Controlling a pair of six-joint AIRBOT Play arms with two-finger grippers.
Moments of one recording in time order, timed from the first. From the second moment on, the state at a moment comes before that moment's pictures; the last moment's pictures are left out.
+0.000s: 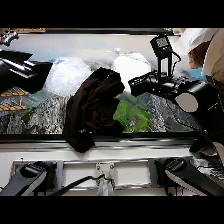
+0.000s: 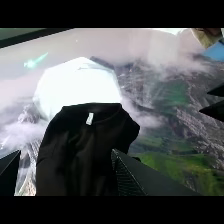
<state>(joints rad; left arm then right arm) -0.35 -0.72 1.34 1.41 -1.01 -1.43 0.49 -0.94 1.15 -1.51 0.92 1.62</state>
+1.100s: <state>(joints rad) -0.34 -0.89 1.11 1.50 -0.95 -1.43 0.49 -0.94 1.15 -1.47 0.81 1.63</state>
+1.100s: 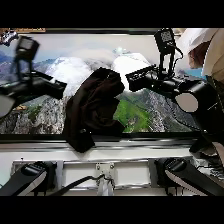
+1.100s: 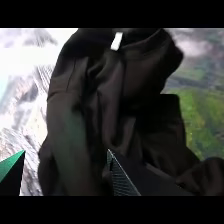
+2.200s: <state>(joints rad) -0.20 -1.82 1.52 1.08 -0.96 -1.28 0.49 -0.95 1.05 -1.33 0.90 1.67</state>
